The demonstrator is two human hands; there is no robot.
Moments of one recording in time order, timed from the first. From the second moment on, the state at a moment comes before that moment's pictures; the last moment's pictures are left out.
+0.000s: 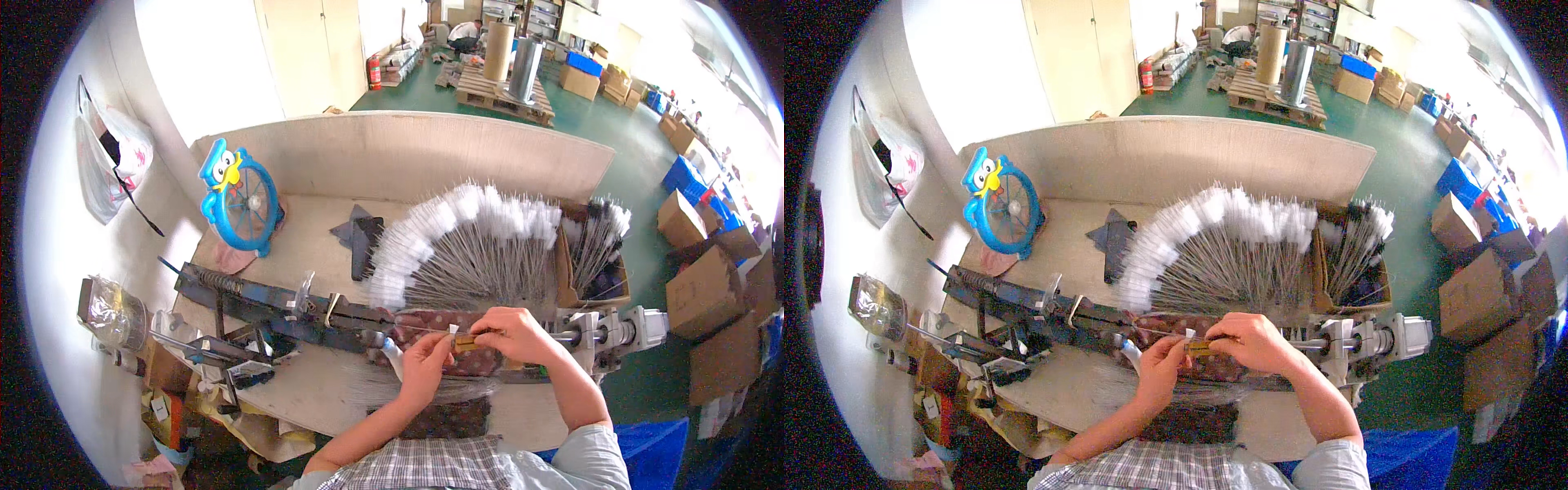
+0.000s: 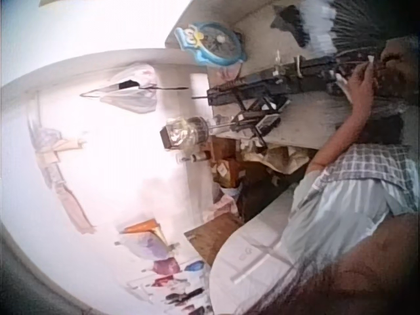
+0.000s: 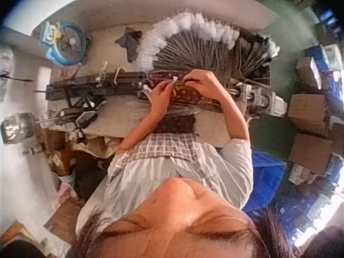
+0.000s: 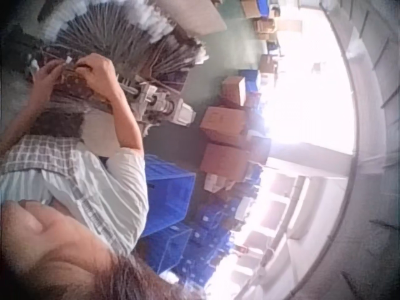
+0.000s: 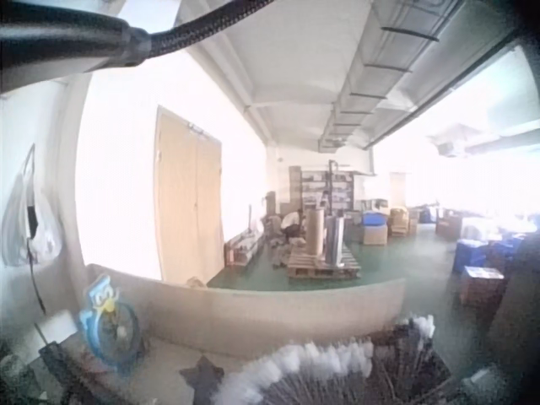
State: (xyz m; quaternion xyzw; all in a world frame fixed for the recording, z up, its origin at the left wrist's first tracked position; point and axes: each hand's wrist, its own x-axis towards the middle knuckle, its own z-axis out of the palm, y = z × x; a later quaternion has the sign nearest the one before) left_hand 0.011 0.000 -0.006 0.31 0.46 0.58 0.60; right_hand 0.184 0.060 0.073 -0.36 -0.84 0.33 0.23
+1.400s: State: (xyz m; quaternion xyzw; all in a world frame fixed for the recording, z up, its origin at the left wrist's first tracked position) left_hand -0.010 0.002 -0.005 0.04 0.36 0.68 0.63; right_hand 0.096 0.050 0.050 -0.41 -0.84 0.05 0.35
